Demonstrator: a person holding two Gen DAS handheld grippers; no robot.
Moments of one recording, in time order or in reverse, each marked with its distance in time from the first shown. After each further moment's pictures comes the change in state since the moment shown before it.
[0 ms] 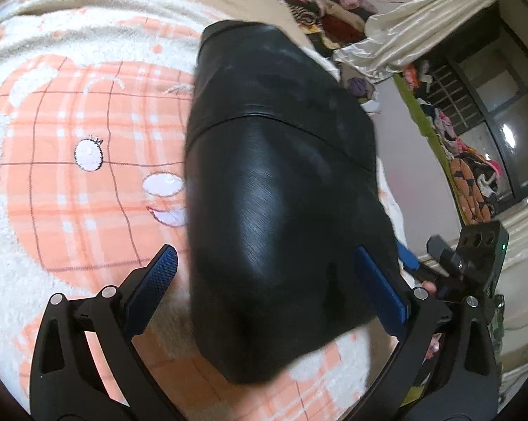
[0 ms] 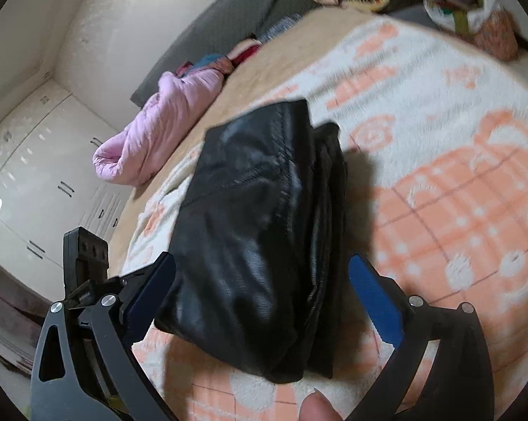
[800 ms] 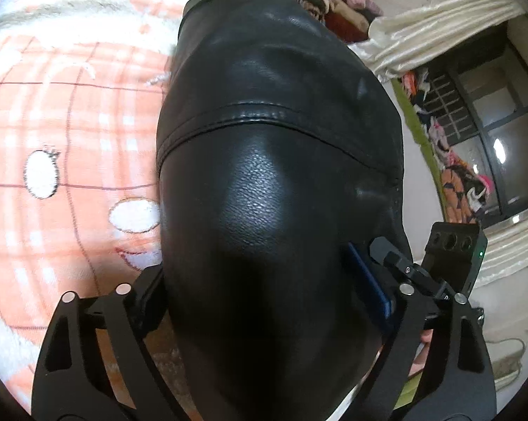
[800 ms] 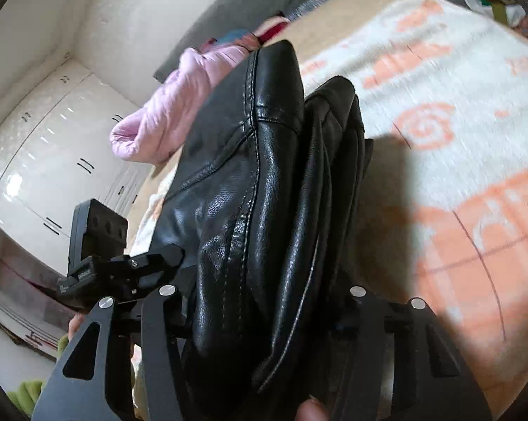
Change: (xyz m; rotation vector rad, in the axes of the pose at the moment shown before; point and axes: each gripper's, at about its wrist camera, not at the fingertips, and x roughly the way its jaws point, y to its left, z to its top) left arm 0.027 0.013 0.020 -0.062 0.019 -0.088; right arm 0.048 -0.003 0.020 -0.094 0.072 0.124
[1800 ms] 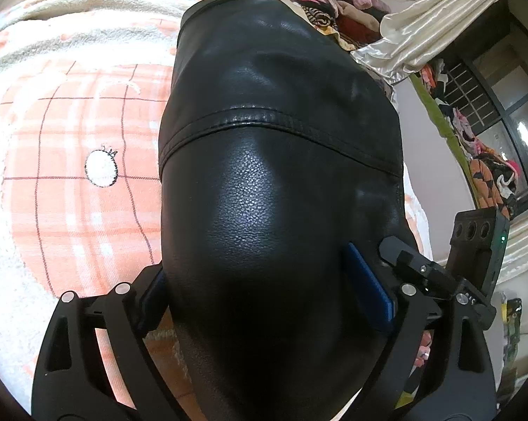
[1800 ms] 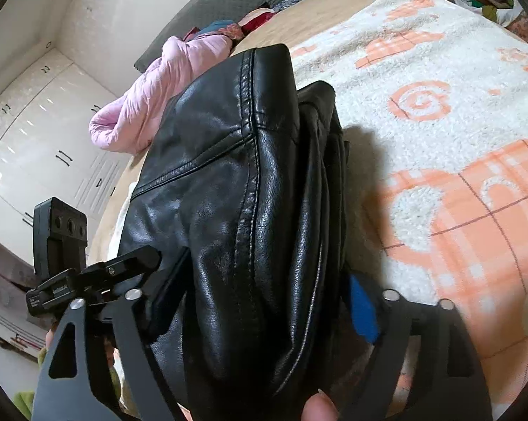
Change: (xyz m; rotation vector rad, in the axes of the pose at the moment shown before) left arm -0.014 -0.011 -0.014 0.081 -0.040 0.159; right arm 0.025 0.015 -0.009 0.013 0.042 -0.113
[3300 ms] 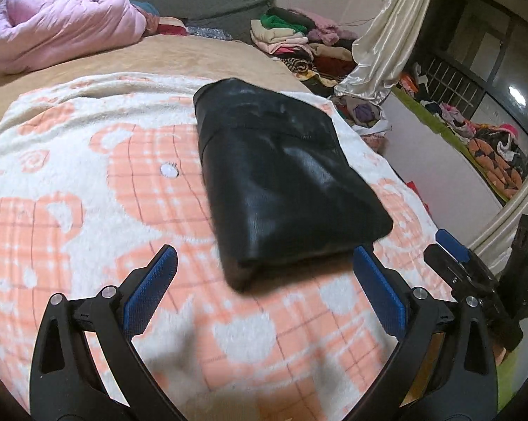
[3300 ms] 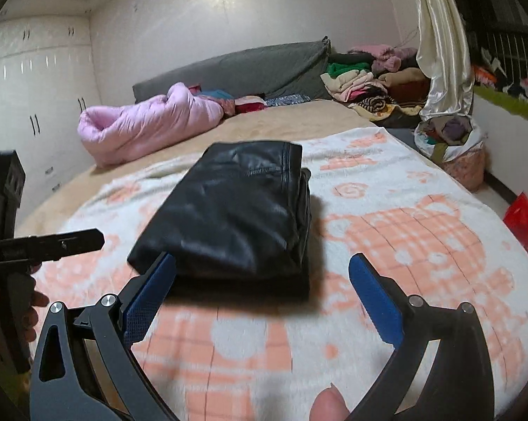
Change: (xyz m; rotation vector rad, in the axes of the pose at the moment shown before) left arm -0.114 -0.029 -0.111 0.212 -0.267 0.127; right arm -0.106 0.098 -0.144 -0.349 -0.401 -0.356
